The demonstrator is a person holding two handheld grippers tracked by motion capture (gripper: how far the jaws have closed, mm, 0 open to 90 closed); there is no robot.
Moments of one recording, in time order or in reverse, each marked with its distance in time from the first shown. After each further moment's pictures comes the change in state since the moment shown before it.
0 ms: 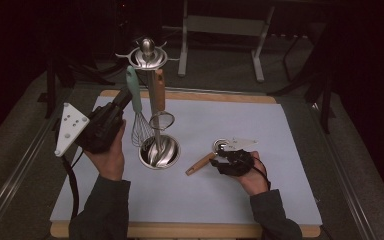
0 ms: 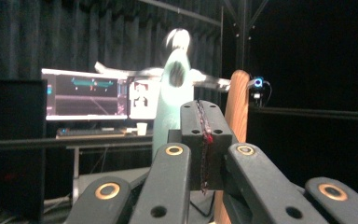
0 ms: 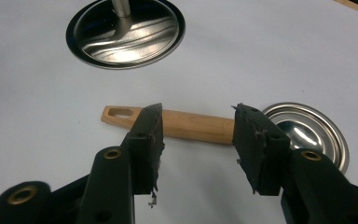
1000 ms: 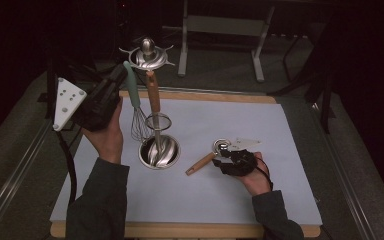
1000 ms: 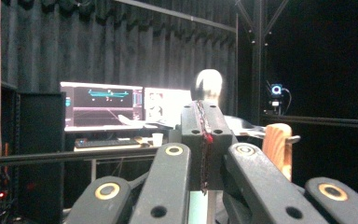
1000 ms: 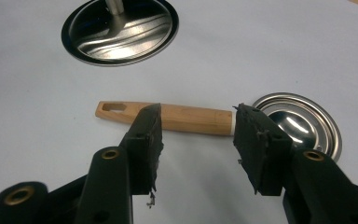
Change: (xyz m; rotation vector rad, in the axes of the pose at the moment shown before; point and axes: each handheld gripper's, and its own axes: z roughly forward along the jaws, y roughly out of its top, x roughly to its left) left arm 0.018 0.024 0.028 -0.008 0.065 0.033; right arm -0.007 -0.006 -0.003 -0.002 0.002 0.028
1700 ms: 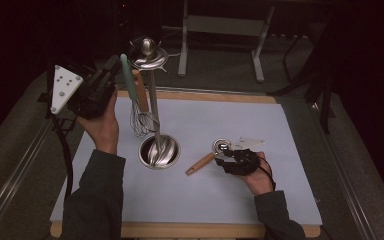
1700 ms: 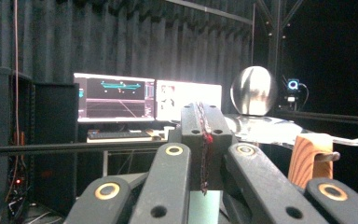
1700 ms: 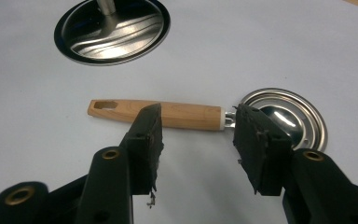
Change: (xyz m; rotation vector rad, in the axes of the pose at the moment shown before) left arm 0.020 0.002 0.016 0.035 0.047 -0.009; right arm -0.006 -0.003 -0.005 -0.004 -0.011 0.018
